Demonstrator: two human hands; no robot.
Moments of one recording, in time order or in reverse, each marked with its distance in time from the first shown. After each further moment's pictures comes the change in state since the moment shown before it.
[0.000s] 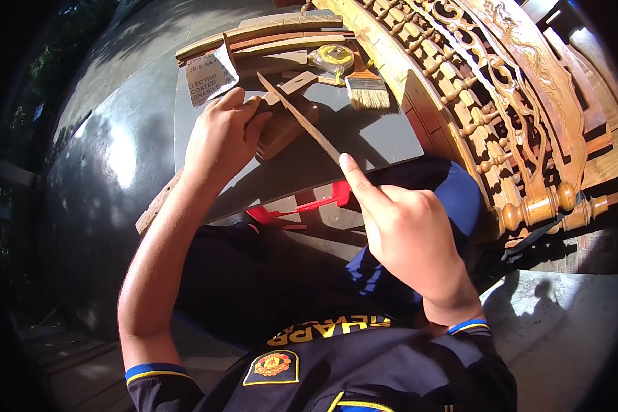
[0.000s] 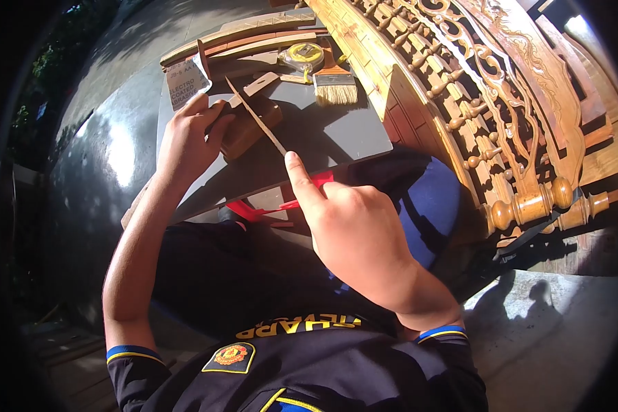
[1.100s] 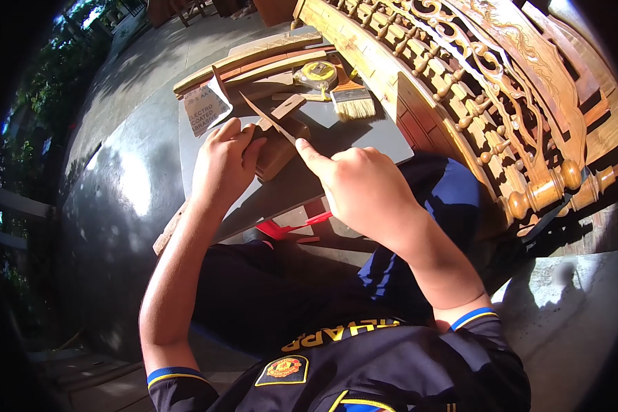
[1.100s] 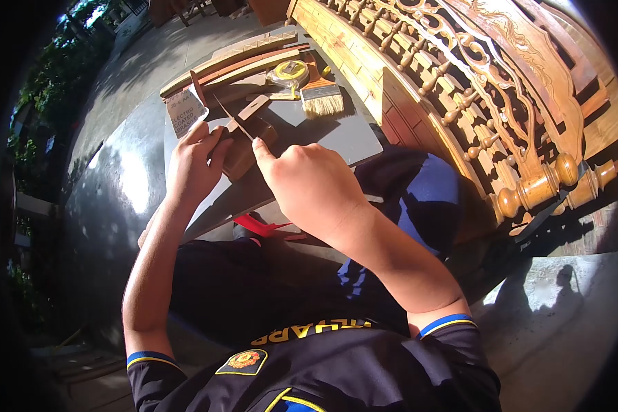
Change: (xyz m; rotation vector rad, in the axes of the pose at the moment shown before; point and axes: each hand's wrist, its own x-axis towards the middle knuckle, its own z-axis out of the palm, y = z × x) left_hand 0.001 0.005 -0.001 0.020 0.014 0.039; right_hand 0.052 0.013 0.022 -0.052 0.018 -0.056
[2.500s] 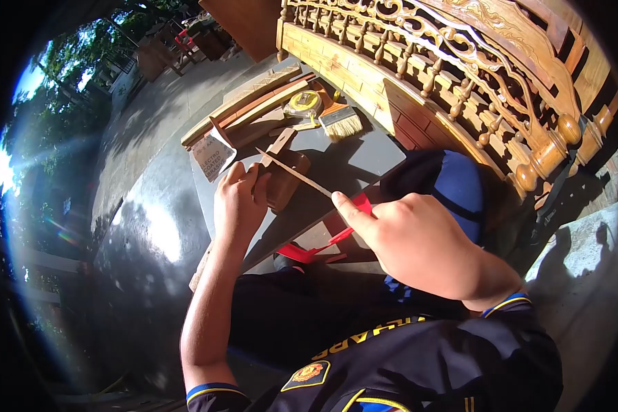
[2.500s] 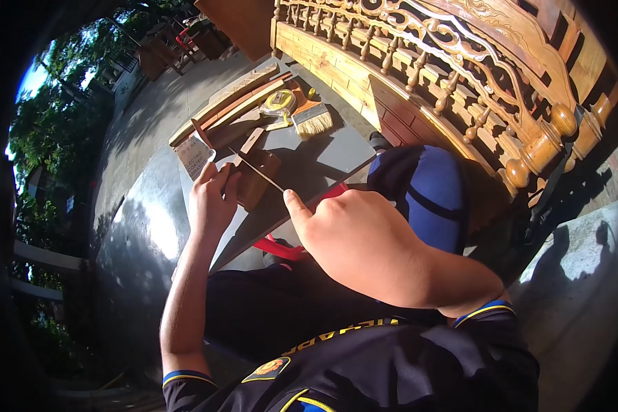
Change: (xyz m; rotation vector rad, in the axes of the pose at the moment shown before) left_hand -0.002 0.009 -0.003 0.015 -0.062 -0.045; right_hand -0.064 -0.017 -0.065 -0.045 -0.058 -0.016
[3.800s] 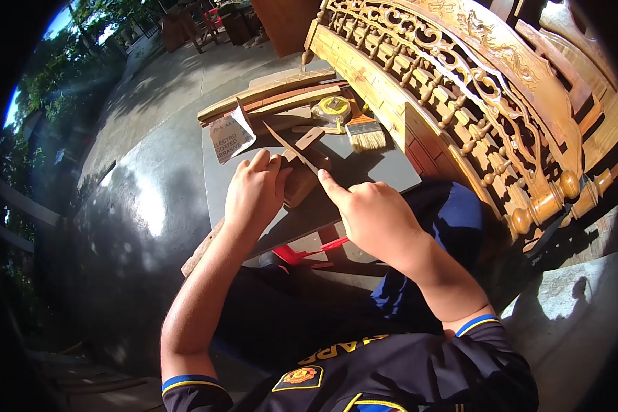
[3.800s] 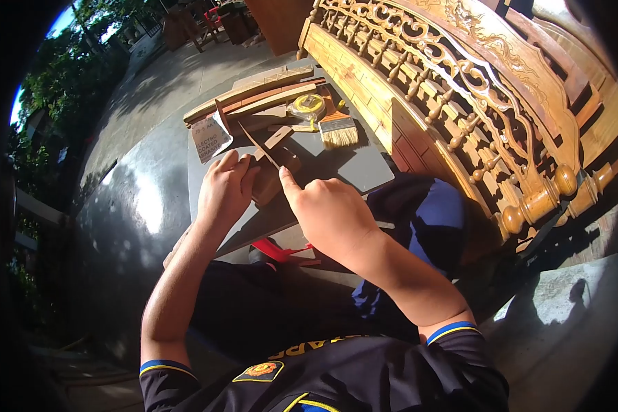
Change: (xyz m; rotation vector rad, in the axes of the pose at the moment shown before) left_hand 0.001 0.002 0.004 0.067 0.044 0.033; right_hand 0.065 0.012 0.064 0.024 0.055 0.012
